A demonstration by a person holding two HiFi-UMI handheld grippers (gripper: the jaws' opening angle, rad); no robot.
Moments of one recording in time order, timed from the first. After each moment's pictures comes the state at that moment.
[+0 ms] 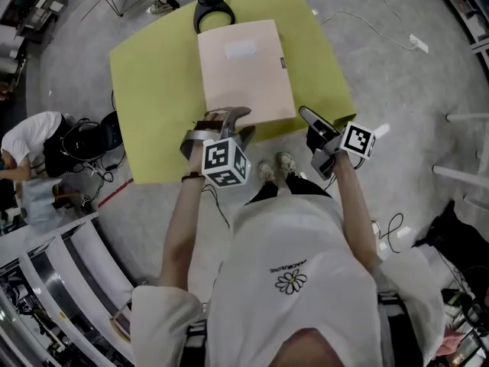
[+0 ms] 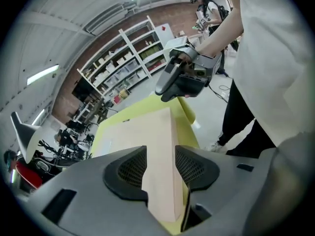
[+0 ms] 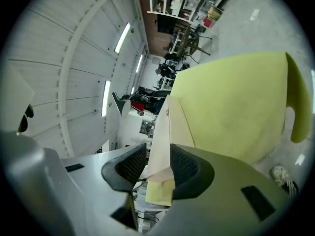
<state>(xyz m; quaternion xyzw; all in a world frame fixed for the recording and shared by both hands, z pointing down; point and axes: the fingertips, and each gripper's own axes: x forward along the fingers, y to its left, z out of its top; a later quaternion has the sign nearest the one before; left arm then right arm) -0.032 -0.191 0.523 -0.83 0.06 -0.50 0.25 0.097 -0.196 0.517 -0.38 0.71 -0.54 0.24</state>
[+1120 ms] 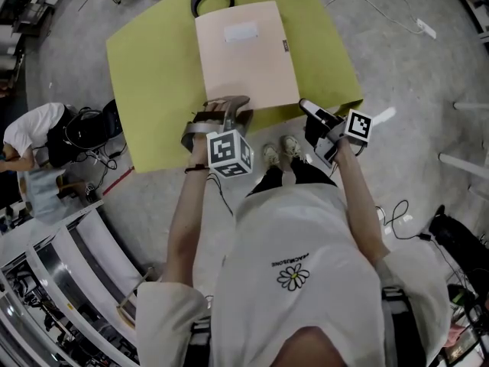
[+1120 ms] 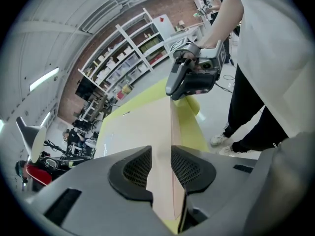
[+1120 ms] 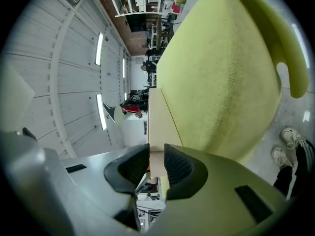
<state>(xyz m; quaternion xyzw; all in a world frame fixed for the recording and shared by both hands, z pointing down) -0.034 -0.202 0.546 -0.80 0.09 -0.53 0.28 0.096 -0.187 0.578 -0.32 0.63 -0.64 0.29</state>
